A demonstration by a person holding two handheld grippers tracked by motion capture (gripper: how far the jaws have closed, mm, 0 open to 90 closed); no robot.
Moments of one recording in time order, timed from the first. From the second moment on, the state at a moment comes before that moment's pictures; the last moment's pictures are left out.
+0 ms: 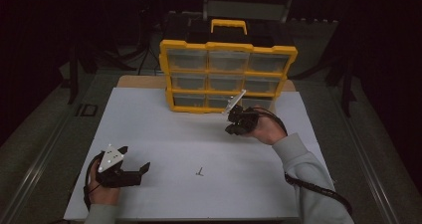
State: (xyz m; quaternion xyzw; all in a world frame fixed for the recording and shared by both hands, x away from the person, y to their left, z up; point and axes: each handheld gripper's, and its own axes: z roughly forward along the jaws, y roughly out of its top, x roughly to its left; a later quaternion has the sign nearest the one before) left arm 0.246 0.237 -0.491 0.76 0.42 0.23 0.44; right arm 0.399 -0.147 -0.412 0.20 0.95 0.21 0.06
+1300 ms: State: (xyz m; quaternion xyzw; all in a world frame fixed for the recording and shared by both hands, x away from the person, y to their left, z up) left arm 0.246 0.238 -0.491 0.76 0.42 0.23 0.44; right arm 0.430 -0.168 -0.370 0.25 0.94 0.24 0.09
